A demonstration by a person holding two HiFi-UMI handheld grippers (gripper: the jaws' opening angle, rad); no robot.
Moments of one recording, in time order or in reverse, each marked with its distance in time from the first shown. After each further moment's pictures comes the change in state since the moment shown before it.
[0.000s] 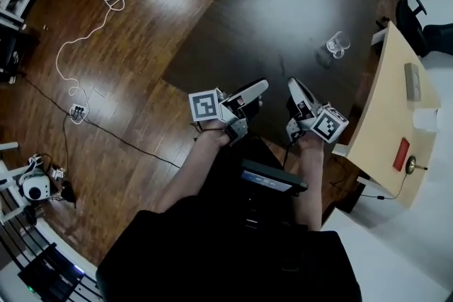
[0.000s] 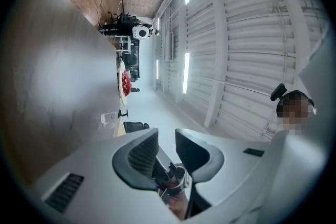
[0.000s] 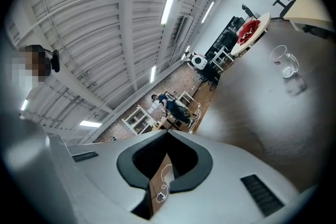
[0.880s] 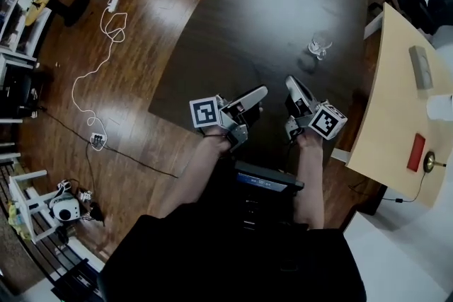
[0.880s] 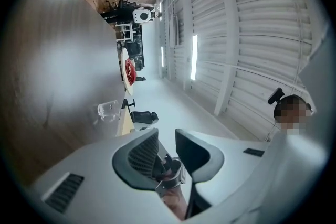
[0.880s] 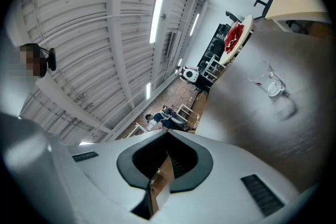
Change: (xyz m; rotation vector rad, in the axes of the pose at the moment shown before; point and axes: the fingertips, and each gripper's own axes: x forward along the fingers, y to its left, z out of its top) left arm 0.222 0.082 -0.061 0.026 0.151 0.094; right arm -0.082 -0.170 0.153 0.130 -0.167 0.037
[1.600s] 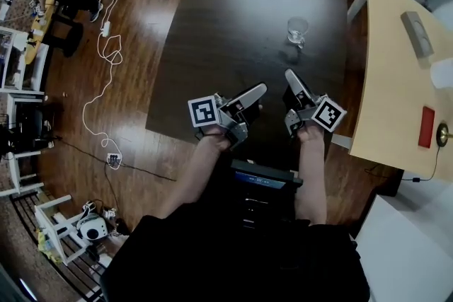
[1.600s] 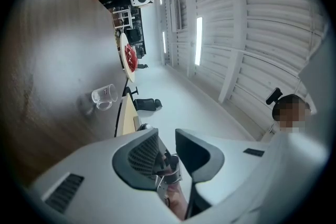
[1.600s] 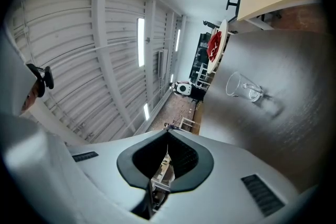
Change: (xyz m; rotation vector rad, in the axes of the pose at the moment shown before) left arm 0.042 -0.007 -0.021 0.009 0.154 0.028; right arm -0.037 -0.015 0.035 0.185 -0.190 0.001
